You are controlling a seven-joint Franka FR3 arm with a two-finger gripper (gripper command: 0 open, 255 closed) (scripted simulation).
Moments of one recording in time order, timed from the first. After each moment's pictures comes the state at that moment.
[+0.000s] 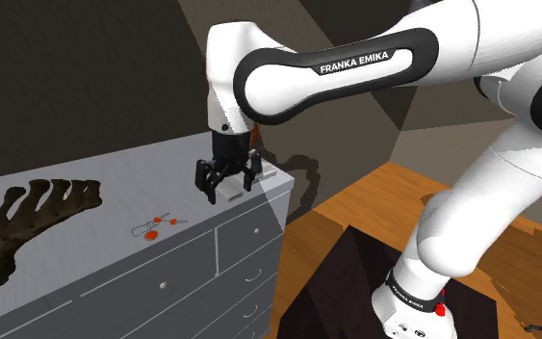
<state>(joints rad) 0.01 -0.20 0.51 -2.07 0.14 1.89 0.70</state>
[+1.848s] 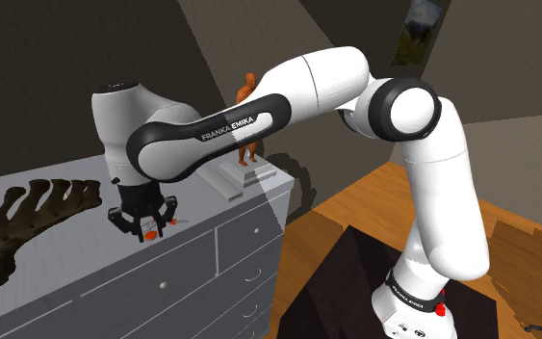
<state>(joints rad) 0.22 0.52 0.54 -1.49 -0.28 1.94 1.22</state>
